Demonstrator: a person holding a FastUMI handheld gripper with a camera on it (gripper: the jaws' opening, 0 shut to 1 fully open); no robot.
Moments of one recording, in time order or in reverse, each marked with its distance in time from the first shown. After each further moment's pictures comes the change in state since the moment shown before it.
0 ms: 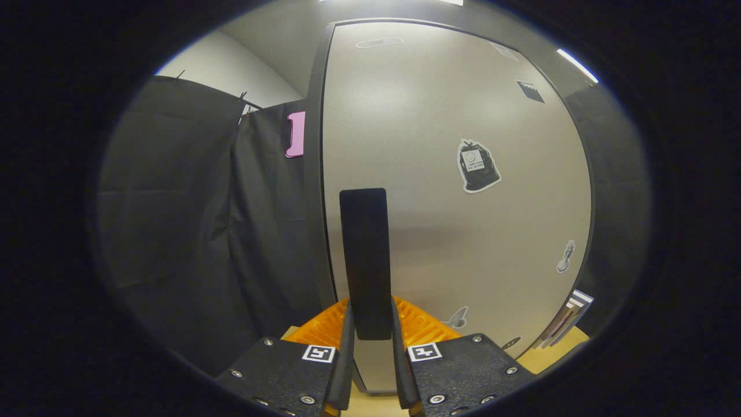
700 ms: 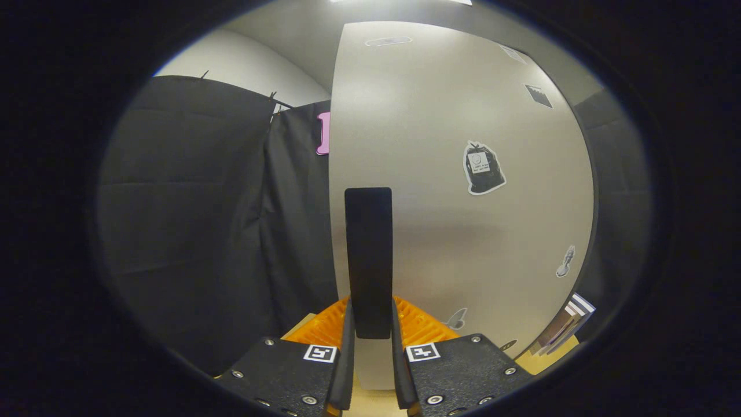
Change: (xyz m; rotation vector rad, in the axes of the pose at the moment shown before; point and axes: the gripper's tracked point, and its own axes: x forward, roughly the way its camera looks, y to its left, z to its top) arm -0.046 -0.004 -0.003 -0.037 0.018 0.168
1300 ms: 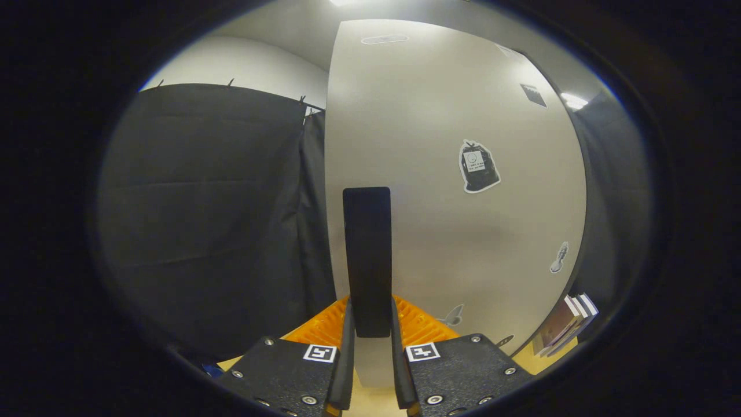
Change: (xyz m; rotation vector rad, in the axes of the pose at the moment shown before) arm -0.038 -0.009 -0.005 -0.016 0.025 0.213
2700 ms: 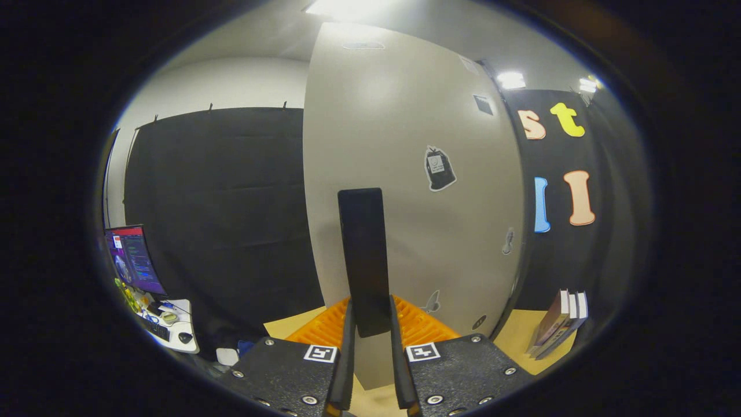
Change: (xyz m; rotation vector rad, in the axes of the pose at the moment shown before) arm -0.043 -0.051 -0.007 0.017 0.000 0.304
